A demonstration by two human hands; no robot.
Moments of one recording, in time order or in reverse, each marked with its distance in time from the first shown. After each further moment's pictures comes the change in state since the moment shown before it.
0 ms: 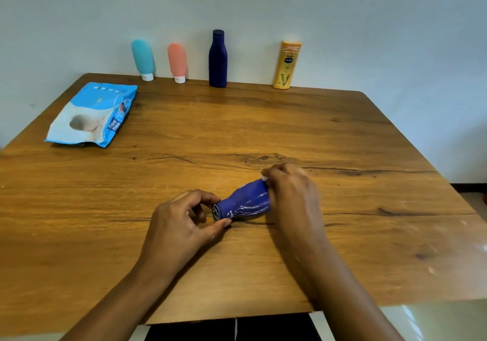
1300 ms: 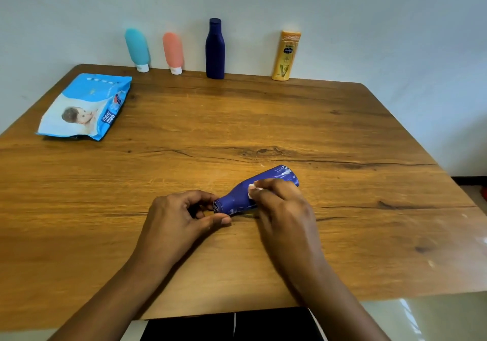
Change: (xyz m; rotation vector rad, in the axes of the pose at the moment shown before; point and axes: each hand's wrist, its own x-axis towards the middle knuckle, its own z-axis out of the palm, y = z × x) left_hand 0.004 -0.001 0.001 -0.093 -0.106 -0.133; right_hand -0.037 -0.002 0.005 0.147 0.037 -0.120
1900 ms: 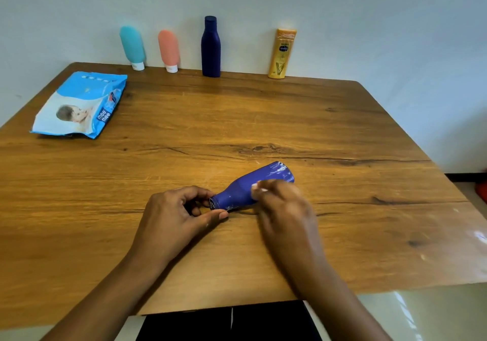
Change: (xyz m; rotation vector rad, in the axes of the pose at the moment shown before) left_hand 0.000 0.000 0.000 0.014 0.009 0.039; right_hand -0.006 0.012 0.000 -0.032 -0.036 0.016
